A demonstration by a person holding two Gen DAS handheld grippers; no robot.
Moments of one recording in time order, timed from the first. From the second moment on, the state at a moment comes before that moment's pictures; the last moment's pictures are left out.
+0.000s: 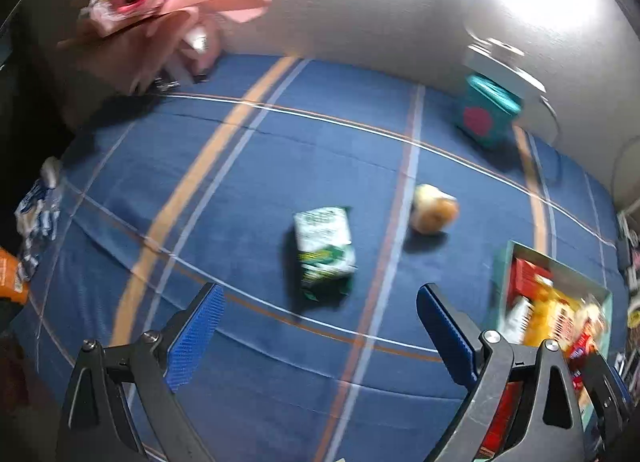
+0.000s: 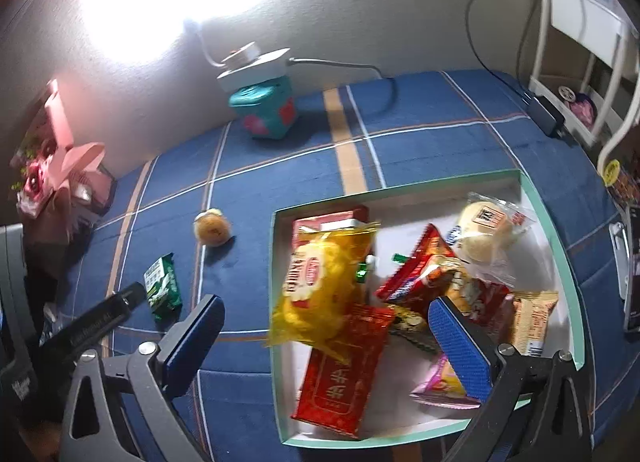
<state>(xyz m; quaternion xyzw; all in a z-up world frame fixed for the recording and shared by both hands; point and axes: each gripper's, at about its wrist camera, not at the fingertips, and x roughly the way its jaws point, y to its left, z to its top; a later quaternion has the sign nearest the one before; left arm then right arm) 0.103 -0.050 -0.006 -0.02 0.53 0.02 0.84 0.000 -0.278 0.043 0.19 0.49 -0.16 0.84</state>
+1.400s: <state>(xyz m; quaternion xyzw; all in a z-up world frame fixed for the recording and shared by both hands) 0.158 0.019 -0.053 -0.09 0.57 0.06 0.81 0.098 -0.185 -0.024 0.14 0.53 -0.07 0.84</state>
